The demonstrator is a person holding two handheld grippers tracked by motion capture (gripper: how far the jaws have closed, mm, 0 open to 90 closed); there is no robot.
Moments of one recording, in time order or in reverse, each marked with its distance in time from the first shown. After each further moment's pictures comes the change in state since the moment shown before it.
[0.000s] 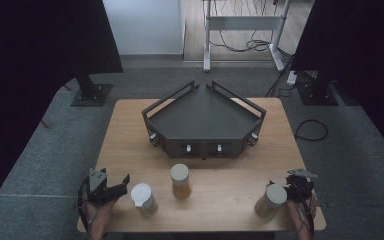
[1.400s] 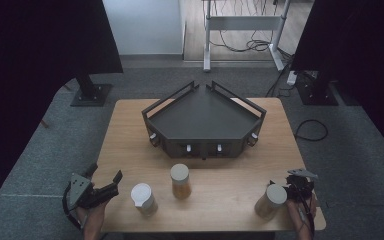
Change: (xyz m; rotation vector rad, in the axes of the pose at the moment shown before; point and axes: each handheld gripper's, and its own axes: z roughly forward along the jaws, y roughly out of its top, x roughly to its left) left arm 0.010 -0.021 -0.034 -0.299 -0.059 -0.018; right arm 0.000 0.000 0.000 0.000 -0.003 0.004
